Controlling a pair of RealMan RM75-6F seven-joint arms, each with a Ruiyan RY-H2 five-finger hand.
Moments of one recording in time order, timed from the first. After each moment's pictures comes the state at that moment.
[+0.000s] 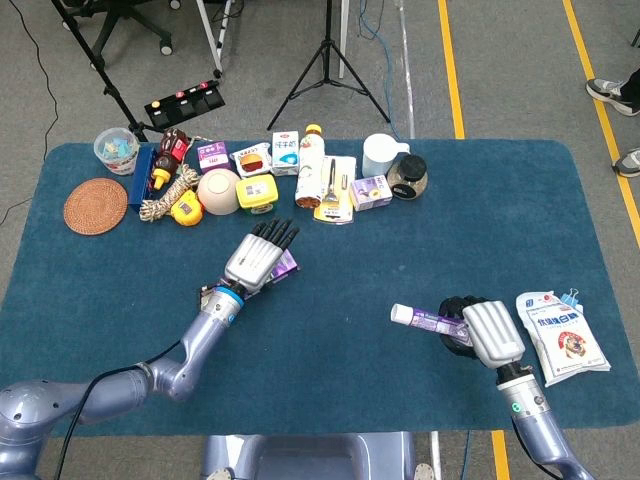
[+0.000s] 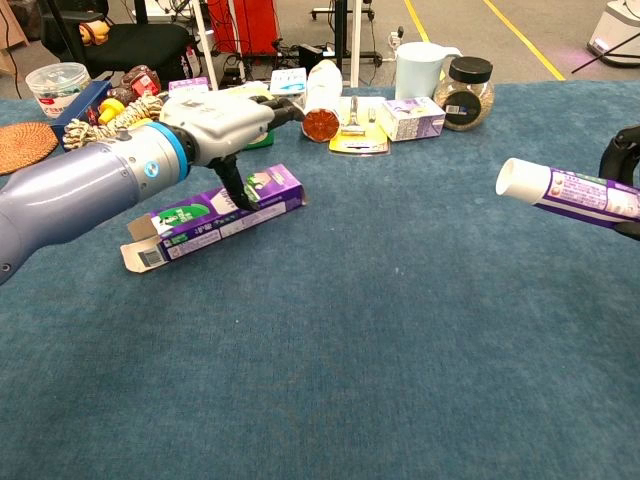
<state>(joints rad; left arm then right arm) -0.92 -1.80 -0.23 -1.14 1.10 0.89 0.56 0.33 -1.32 0.06 -1.62 -1.49 1.29 -0.12</state>
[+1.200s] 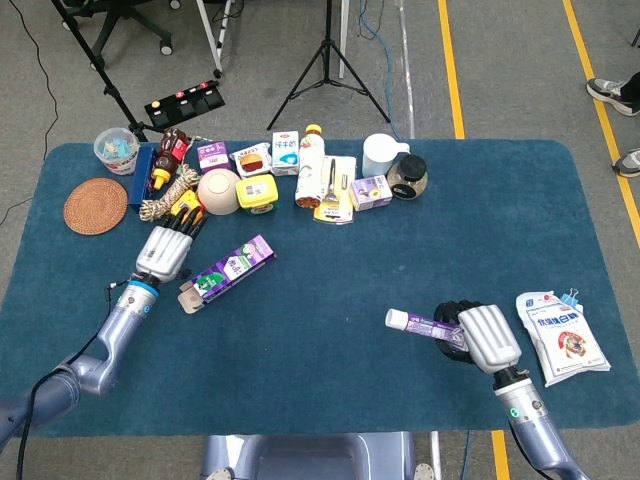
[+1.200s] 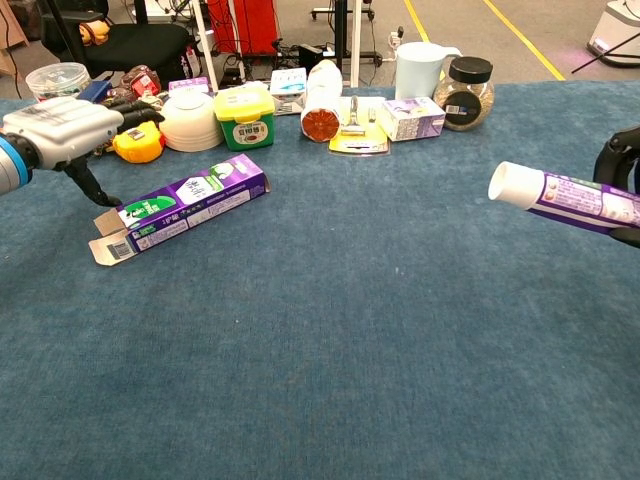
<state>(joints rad) -0.74 -1.68 -0.08 -0.87 1.31 0.94 0.15 0.32 -1.31 0.05 -1.65 -1.53 1.30 -0.11</state>
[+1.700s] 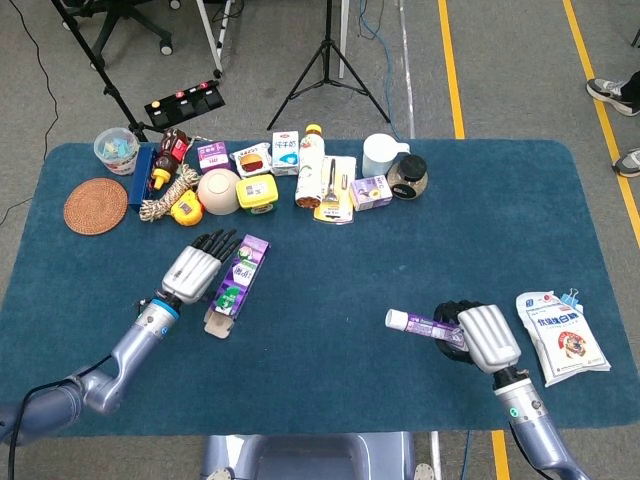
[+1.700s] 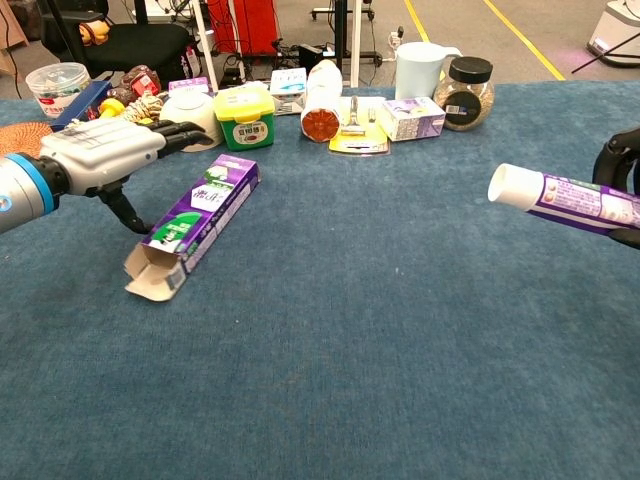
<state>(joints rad) -0.73 -1.64 -0.05 -1.08 1.40 0.99 0.18 0.32 -1.32 0.05 -1.64 -1.53 1.29 -0.12</state>
